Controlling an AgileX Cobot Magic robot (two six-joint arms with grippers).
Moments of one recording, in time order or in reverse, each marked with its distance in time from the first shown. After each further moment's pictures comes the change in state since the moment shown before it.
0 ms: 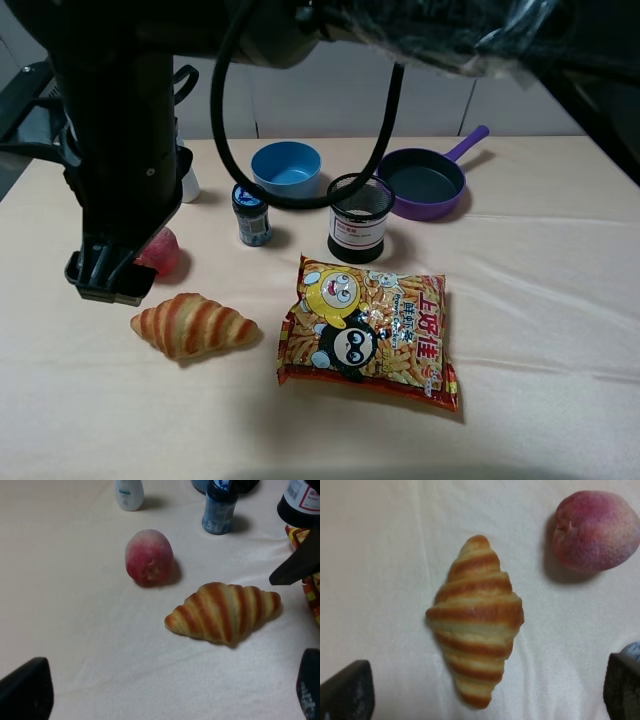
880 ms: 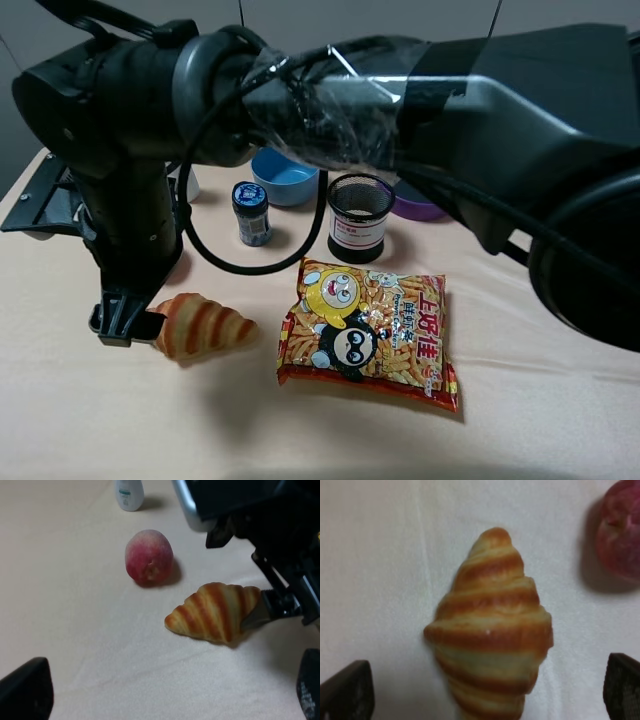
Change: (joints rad) left arm 0.000 0.000 0.000 0.000 0.000 0.000; right arm 0.012 0.144 -0.002 -0.008 -0.060 -0.006
